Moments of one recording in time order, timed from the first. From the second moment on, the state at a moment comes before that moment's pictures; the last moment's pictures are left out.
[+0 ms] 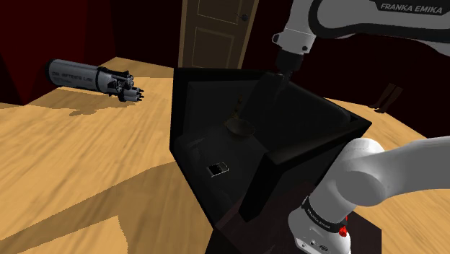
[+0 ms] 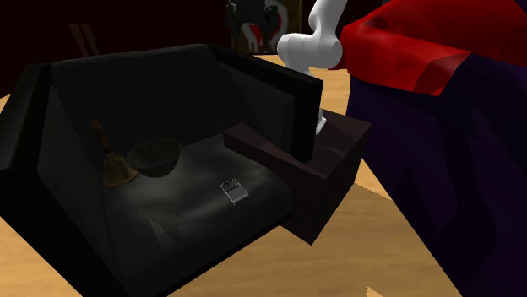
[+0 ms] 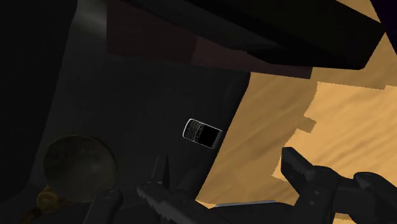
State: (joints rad) arm 0.02 -0.79 -0.02 -2.47 -0.04 1.67 -0.17
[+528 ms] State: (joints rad) arm 0.06 -0.69 -0.11 -2.66 -0.10 1.96 -0.38
